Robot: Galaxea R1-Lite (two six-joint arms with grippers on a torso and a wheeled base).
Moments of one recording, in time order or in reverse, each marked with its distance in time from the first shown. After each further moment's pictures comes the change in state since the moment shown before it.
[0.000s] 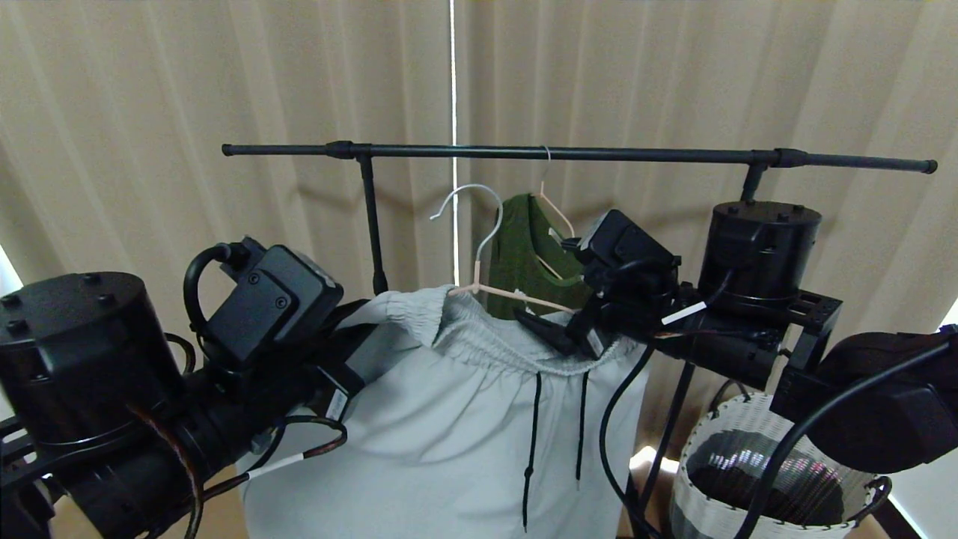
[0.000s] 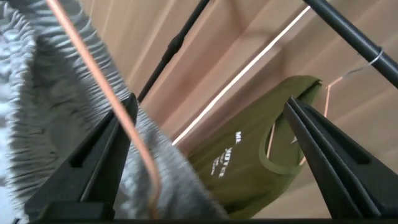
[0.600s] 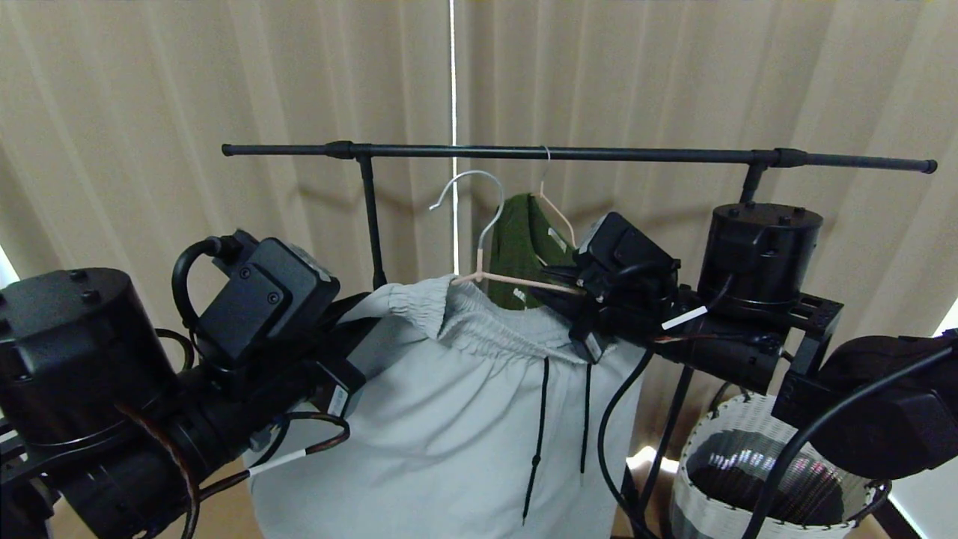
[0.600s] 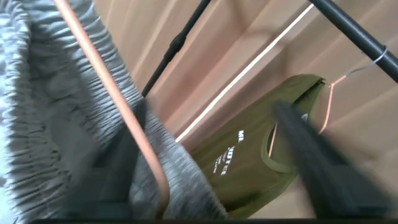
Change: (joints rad) left arm -0.001 -0.004 -0.001 -0.029 -0.008 0.001; right arm 0.001 -0.006 0.010 -0.009 0.005 0.001
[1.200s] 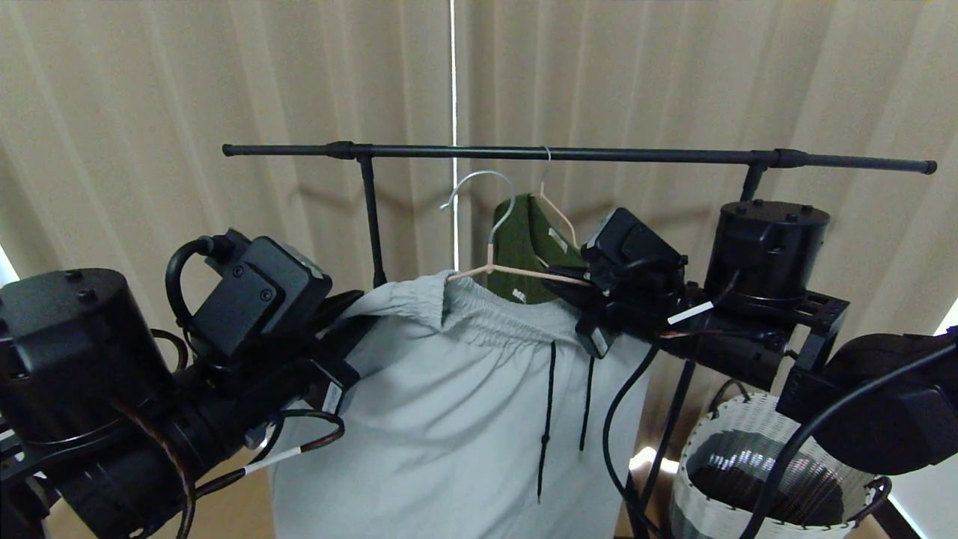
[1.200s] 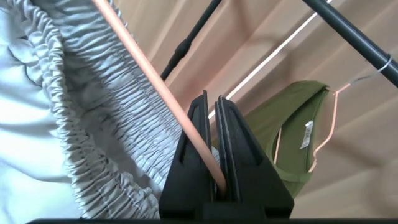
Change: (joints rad) left arm 0.005 -0.002 0.006 -0.001 0.008 -0.010; right arm -0.005 -0.004 0.002 -0.002 -0.012 0.001
